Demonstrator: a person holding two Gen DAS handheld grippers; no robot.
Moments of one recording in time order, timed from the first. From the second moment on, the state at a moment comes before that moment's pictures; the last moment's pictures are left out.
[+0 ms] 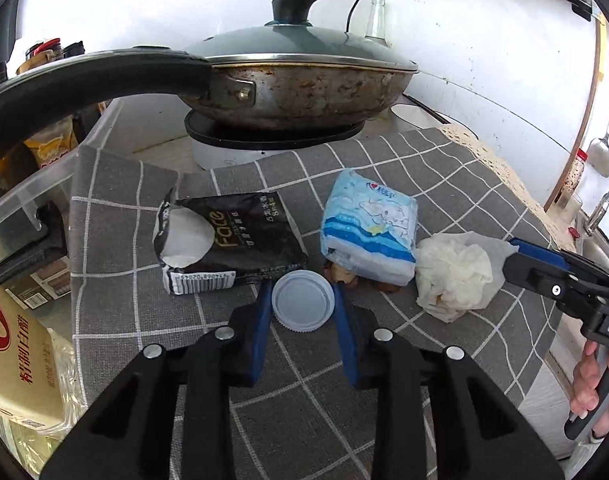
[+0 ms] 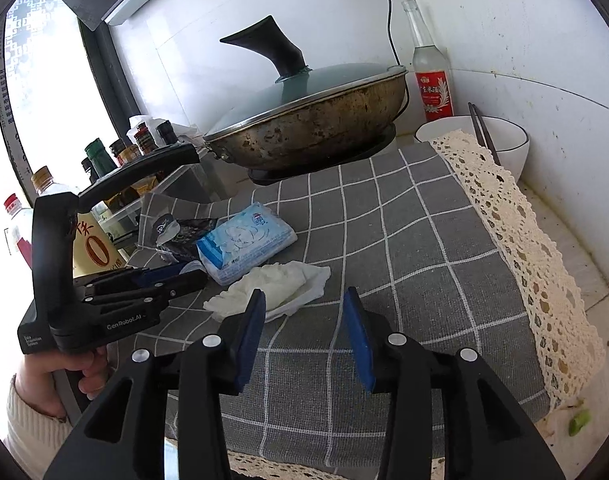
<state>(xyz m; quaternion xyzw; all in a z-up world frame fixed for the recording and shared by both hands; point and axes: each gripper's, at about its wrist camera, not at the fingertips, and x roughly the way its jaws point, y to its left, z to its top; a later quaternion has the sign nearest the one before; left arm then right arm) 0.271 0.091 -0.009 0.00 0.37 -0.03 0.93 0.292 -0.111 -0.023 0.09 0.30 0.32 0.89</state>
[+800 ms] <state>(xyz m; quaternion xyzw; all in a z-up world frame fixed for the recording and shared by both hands) 0.228 0.080 0.024 0.00 0.31 -0.04 0.95 0.276 -0.100 0.008 0.05 0.26 0.31 0.91</state>
